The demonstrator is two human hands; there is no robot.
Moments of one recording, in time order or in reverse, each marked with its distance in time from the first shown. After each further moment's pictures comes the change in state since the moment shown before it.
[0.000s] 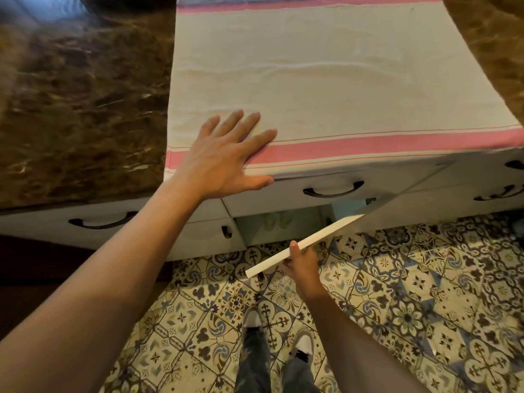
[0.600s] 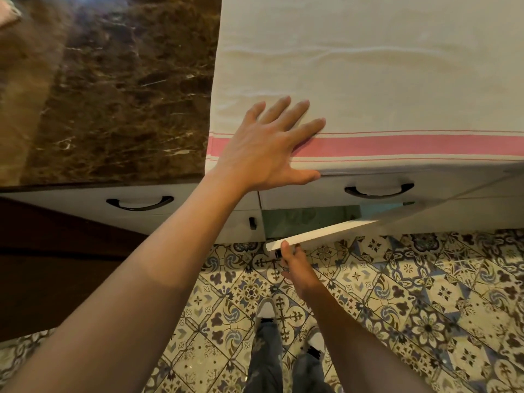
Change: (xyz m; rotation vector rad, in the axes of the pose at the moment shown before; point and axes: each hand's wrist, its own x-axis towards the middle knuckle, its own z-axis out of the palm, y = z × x) left_hand -0.002 0.001 -0.003 -0.037 0.037 -0.004; right_hand -0.007 0.028 0.054 -0.241 -0.327 0.123
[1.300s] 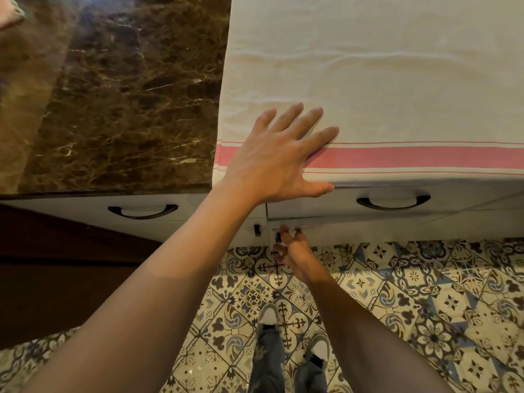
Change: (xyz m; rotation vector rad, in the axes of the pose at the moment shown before) left_hand 0.001 -0.002 0.000 -0.012 -0.001 -0.018; right_hand 0.032 -0.052 0.024 0.133 0.014 0.027
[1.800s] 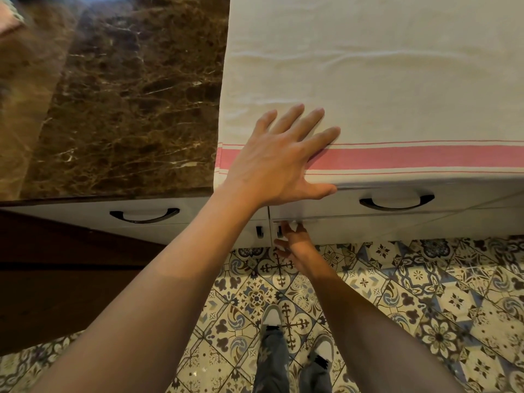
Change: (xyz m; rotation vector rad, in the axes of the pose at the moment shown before) left_hand 0.001 0.000 0.002 -0.005 0.011 -0.003; right_hand 0.011 -0.017 0.011 -0.032 0.039 0.009
